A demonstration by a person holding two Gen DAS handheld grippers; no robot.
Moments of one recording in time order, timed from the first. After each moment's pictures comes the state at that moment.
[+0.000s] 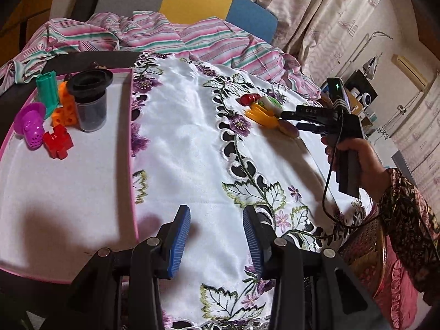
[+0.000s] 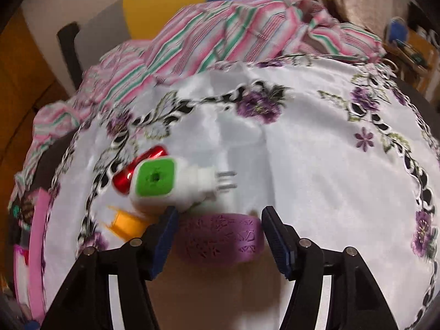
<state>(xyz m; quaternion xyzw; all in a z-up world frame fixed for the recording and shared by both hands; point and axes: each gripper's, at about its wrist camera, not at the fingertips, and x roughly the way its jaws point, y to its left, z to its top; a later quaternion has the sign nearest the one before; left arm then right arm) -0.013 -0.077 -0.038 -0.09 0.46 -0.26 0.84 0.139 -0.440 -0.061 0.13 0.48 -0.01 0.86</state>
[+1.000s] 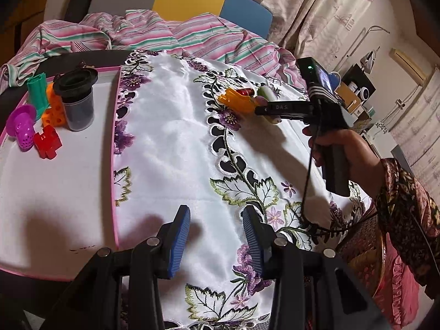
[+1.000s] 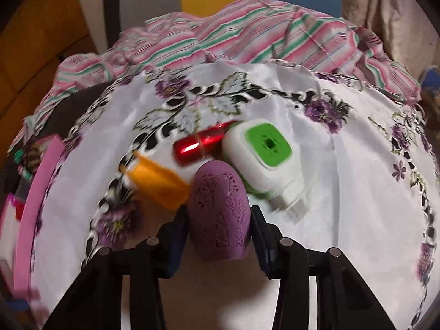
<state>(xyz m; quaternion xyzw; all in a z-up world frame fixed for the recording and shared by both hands) -0.016 -0.090 -0.037 -0.08 0.47 -0.26 0.84 0.152 -0.381 -0.069 0.02 0.50 0.01 0.87</state>
